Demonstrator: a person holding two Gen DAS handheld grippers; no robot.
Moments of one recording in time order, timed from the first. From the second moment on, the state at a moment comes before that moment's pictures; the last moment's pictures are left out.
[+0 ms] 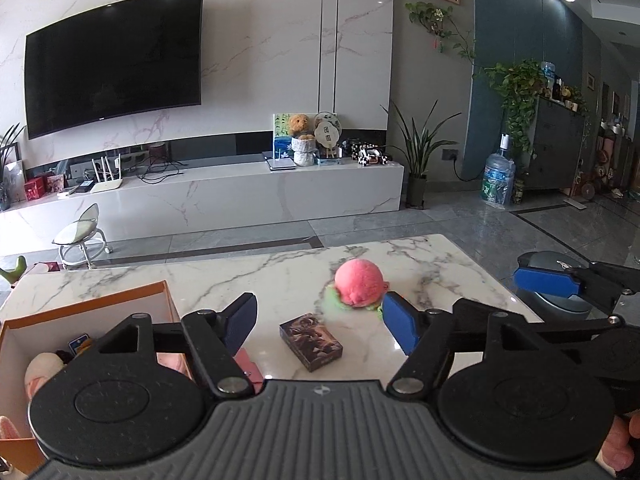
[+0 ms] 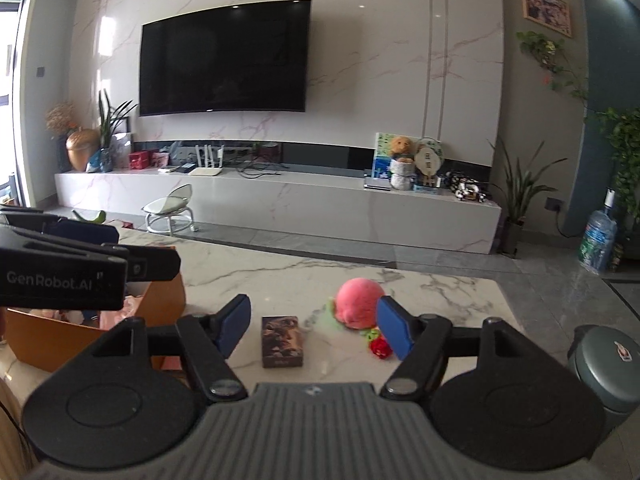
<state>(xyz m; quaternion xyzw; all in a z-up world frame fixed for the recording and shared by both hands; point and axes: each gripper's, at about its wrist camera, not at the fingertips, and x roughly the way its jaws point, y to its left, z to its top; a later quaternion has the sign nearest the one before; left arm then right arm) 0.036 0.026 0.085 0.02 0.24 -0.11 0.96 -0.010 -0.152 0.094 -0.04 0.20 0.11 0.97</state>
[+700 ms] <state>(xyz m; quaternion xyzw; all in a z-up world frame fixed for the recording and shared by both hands) 0.037 -0.036 0.003 0.04 0.26 -0.12 0.96 -0.013 -0.220 0.018 0.02 0.20 -0.03 0.98</state>
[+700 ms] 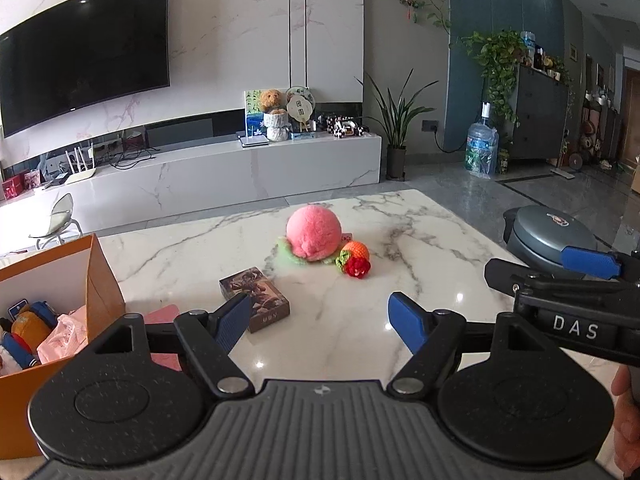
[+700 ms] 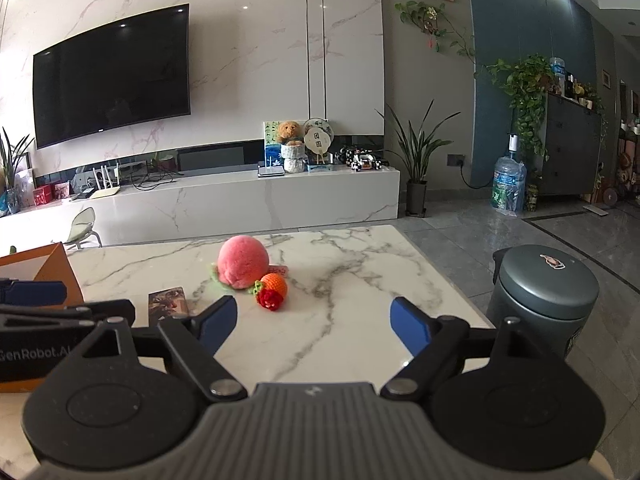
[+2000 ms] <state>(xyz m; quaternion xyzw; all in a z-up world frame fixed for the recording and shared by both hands) 0.205 -0.046 -0.047 0.04 0.35 -0.09 0.93 0.145 -0.206 -0.050 0.00 0.29 0.02 0.96</state>
